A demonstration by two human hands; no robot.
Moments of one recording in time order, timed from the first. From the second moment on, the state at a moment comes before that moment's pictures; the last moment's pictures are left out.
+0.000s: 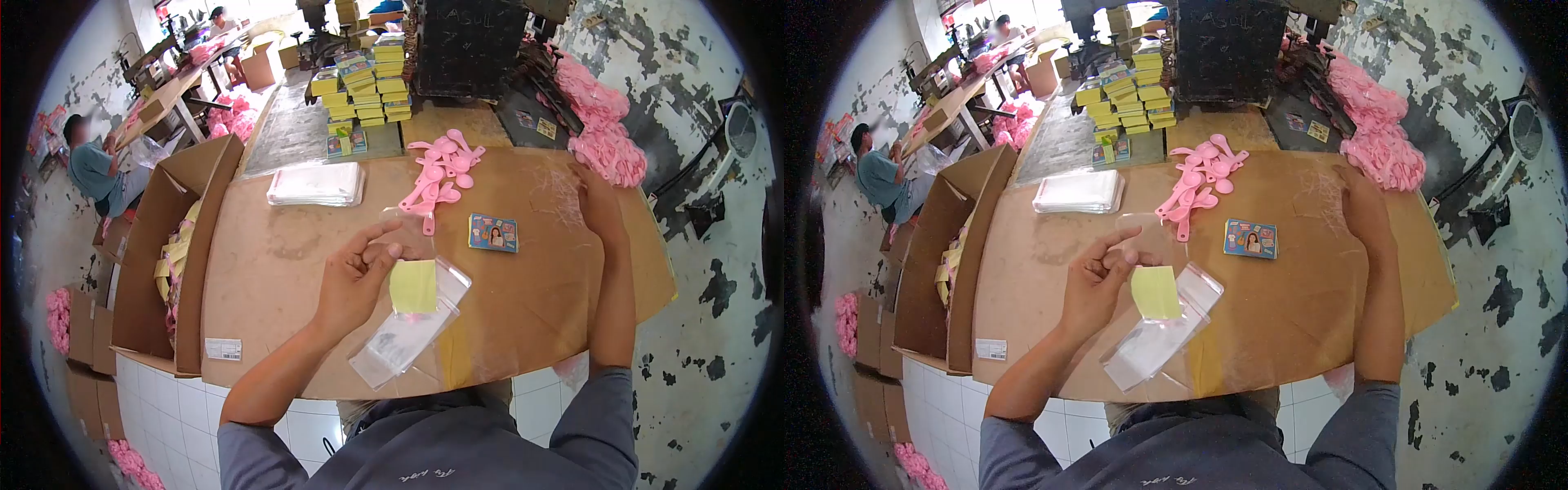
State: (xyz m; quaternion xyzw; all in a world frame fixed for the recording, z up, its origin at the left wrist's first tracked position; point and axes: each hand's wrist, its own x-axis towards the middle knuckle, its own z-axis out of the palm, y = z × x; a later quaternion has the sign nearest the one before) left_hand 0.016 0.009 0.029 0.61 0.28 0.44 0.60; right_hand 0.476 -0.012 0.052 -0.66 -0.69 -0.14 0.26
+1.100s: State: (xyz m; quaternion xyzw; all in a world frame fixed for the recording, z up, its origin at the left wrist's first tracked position) left_hand 0.012 0.023 0.017 0.59 0.34 0.45 0.59; right_hand 0.458 0.024 0.070 -0.53 -0.59 0.44 0.43
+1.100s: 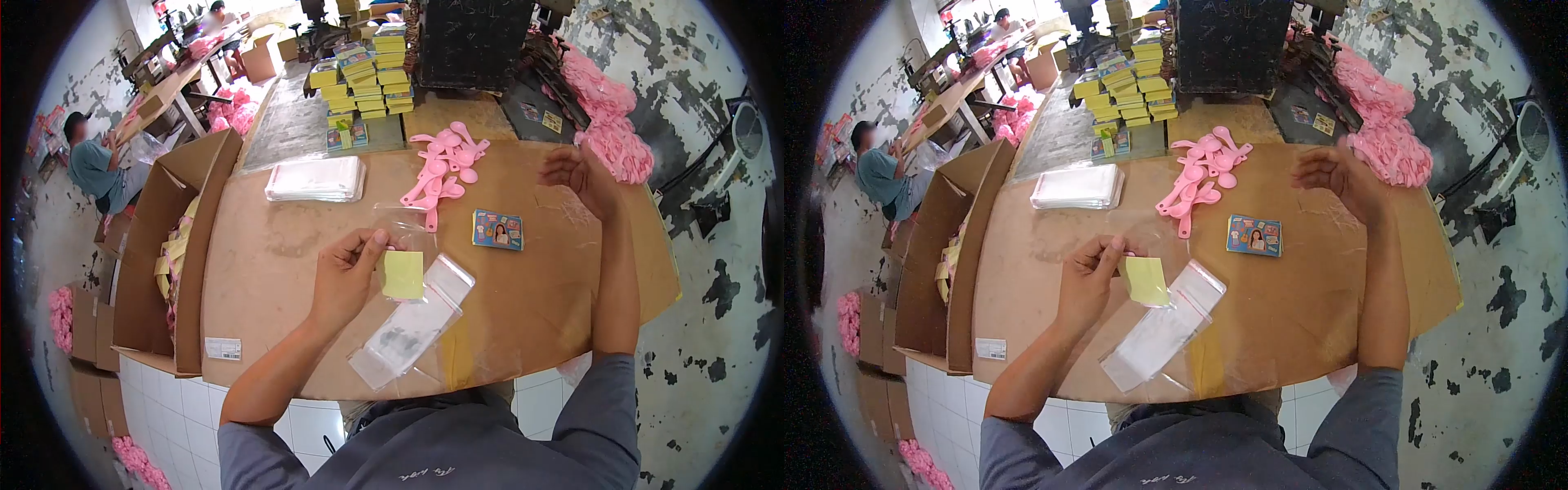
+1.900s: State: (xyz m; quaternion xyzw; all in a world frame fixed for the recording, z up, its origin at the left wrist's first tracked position) left_hand 0.019 0.014 0.014 0.57 0.32 0.44 0.62; right_hand 0.254 -0.025 0.051 -0.48 -0.73 0.35 0.35
